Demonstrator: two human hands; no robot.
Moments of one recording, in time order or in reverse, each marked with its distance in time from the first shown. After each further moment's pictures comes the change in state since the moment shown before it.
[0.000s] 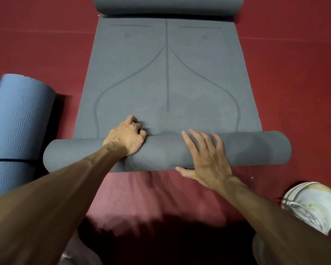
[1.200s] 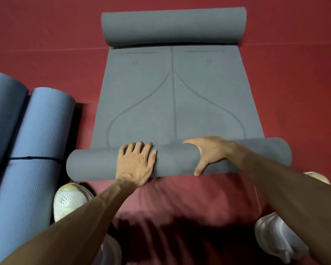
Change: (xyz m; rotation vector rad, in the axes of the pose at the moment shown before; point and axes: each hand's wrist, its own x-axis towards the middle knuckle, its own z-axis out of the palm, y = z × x) left_hand -0.089 -0.001 0.033 0.309 0.282 0.125; right_hand 0.051 0.023 -0.045 0.373 -0.921 0.078
